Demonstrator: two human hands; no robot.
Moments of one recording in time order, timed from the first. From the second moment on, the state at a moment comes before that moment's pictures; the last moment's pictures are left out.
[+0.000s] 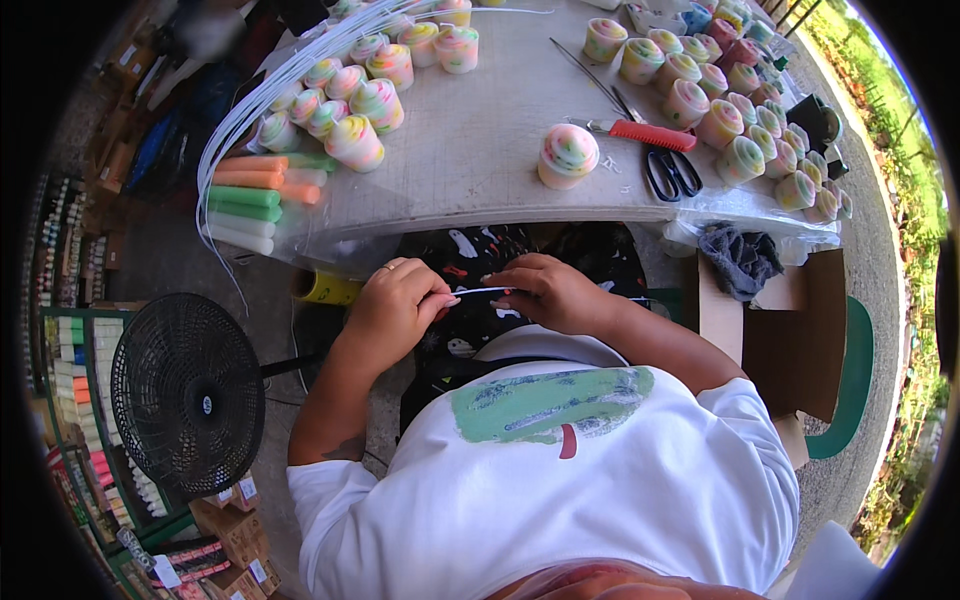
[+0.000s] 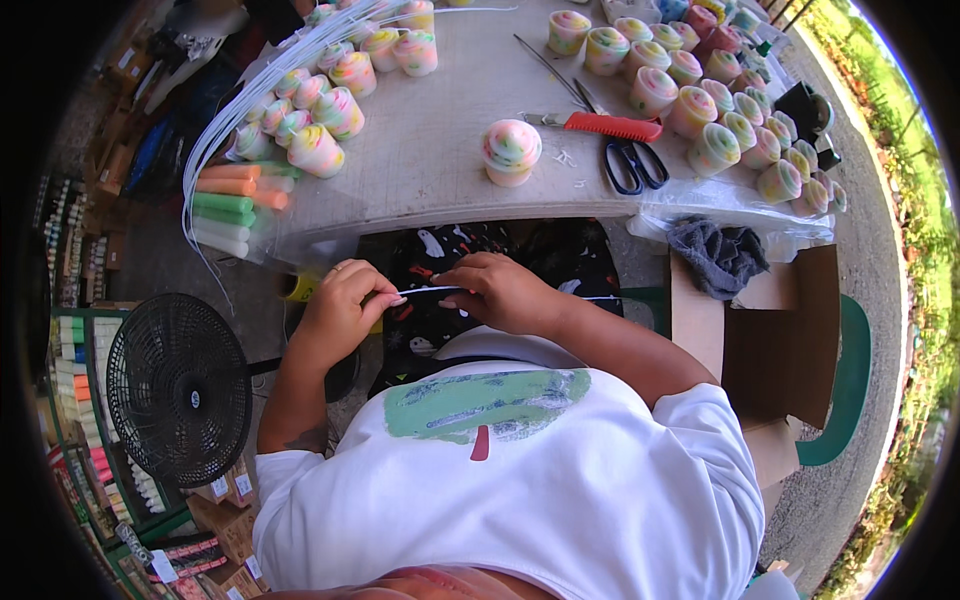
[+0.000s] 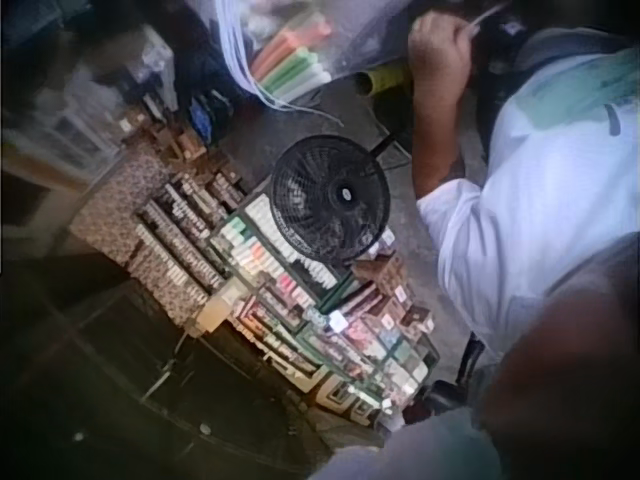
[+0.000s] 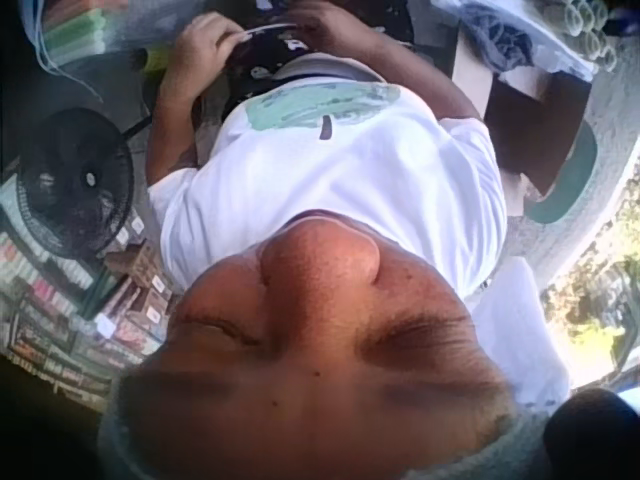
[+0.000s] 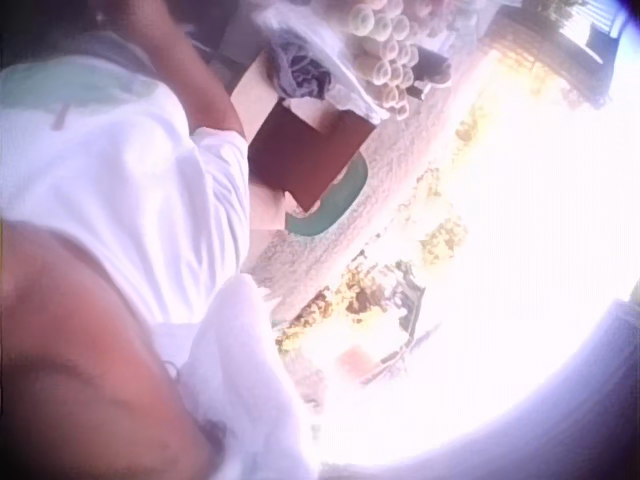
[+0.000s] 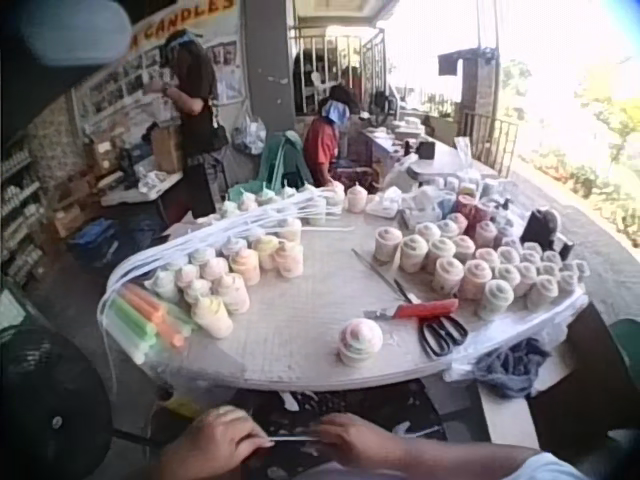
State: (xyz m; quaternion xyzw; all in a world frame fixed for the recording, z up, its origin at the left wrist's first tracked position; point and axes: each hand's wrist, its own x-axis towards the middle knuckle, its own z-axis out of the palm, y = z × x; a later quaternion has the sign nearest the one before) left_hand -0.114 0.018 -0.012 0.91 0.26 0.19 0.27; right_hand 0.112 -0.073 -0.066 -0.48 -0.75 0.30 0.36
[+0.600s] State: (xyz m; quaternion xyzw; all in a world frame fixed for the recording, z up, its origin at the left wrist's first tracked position) left_hand -0.025 0.066 0.014 0.90 0.10 0.31 0.29; right_hand 0.173 -0.125 0.020 -0.65 -0.59 0.23 0.41
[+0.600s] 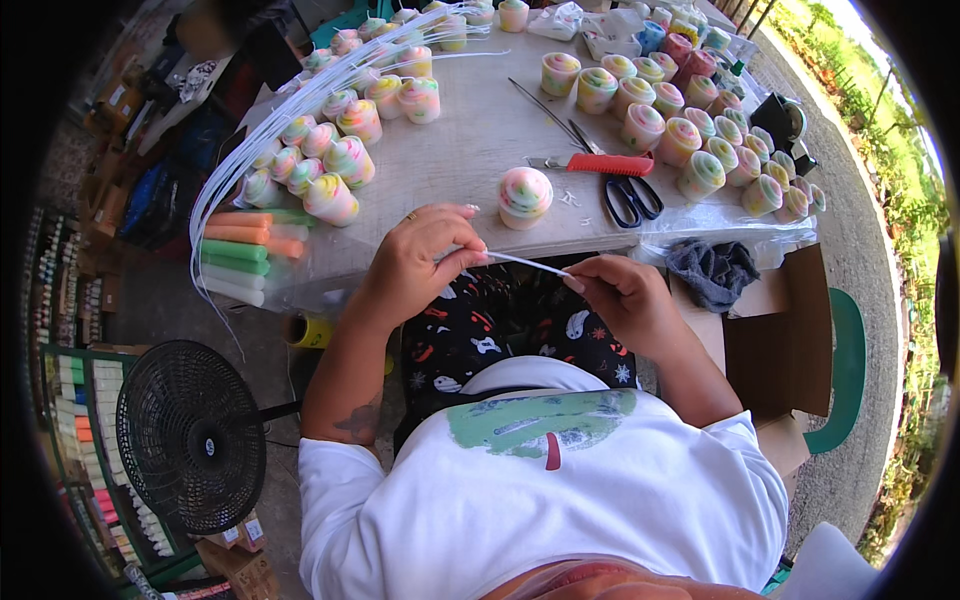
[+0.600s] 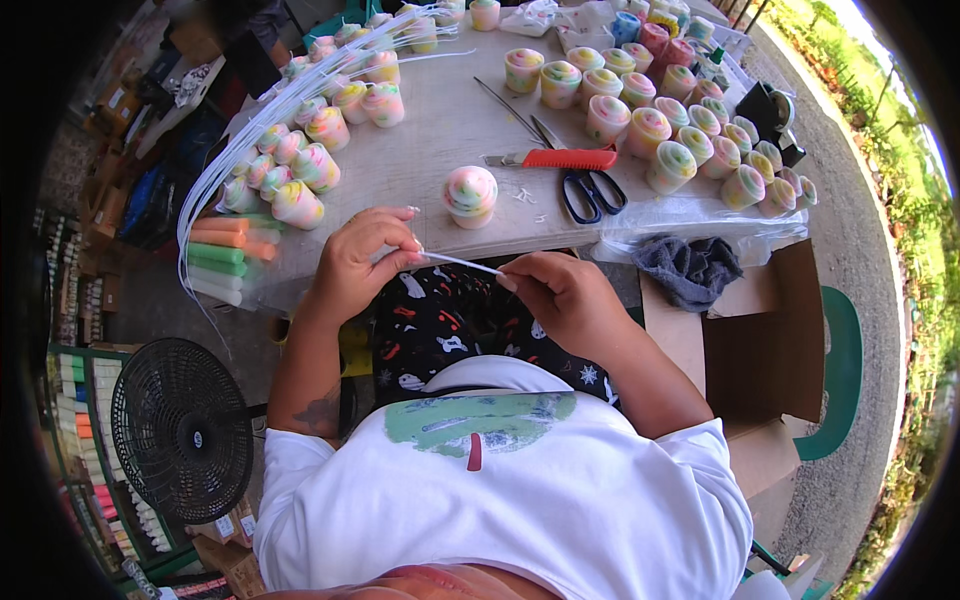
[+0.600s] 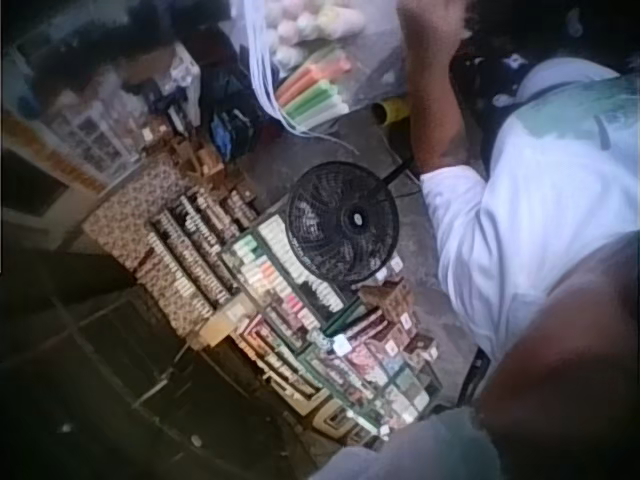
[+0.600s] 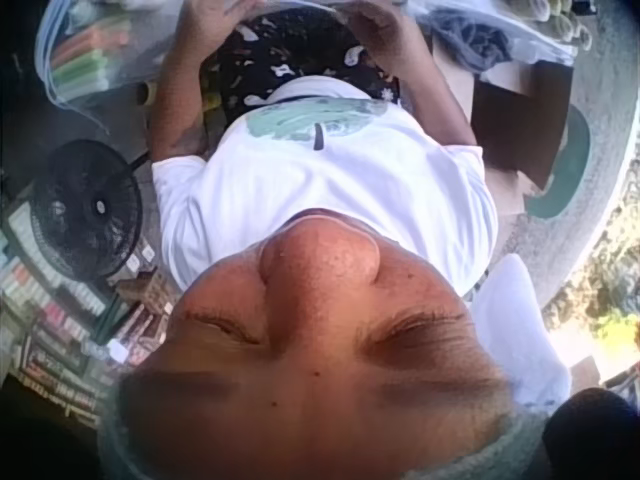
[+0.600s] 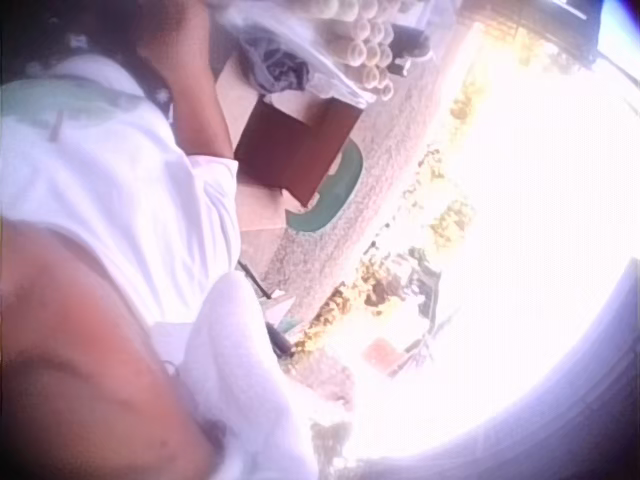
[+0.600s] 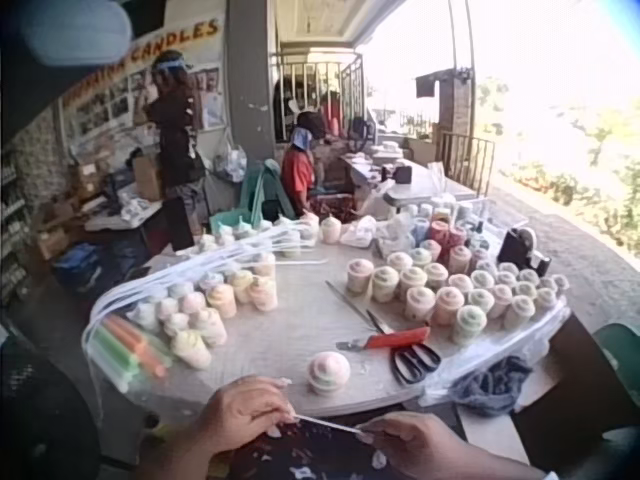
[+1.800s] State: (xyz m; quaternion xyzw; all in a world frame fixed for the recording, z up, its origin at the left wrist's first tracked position) left_hand 0.014 0.046 -0.016 0.29 0.16 0.31 0.89; right_hand 0.172 -0.123 0.032 -0.58 -0.65 0.04 0.50
